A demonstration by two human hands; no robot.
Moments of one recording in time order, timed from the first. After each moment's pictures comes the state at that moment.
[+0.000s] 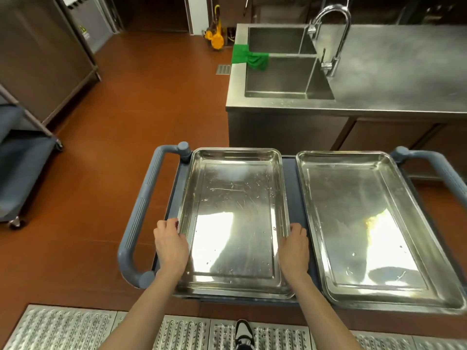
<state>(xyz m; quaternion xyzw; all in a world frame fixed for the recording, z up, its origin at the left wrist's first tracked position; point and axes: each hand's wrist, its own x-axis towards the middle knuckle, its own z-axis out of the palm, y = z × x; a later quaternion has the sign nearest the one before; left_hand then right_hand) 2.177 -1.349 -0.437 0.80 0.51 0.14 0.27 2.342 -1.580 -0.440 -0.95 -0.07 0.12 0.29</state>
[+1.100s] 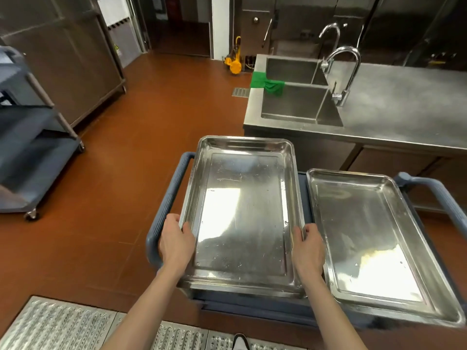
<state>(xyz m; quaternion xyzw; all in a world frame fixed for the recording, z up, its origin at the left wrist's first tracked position) 2.133 -1.351 -0.387 0.72 0.55 0.24 0.35 2.320 -1.585 -0.383 -0.91 -0.04 0.04 0.41</state>
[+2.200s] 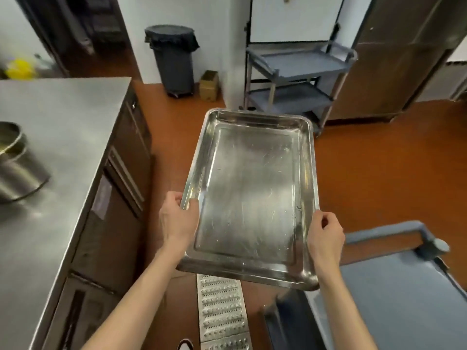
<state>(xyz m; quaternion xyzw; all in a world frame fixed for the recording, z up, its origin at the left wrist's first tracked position) 1.803 -1.438 -0.292 0.27 0.82 0.48 0.13 2.091 -1.350 -0.304 -0.69 -0.52 0.31 0.40</state>
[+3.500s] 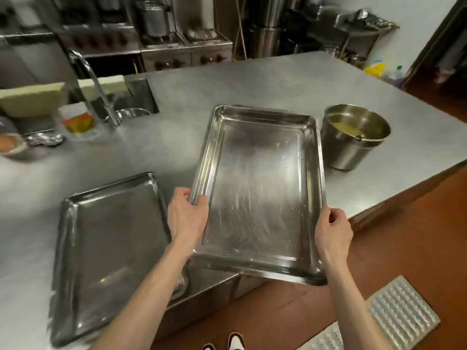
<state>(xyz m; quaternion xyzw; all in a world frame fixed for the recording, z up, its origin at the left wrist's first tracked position) 1.595 -1.970 -0.295 -0.30 0.82 0.46 -0.19 1.591 -1.674 -0.295 -0.24 -0.84 0.47 0.15</state>
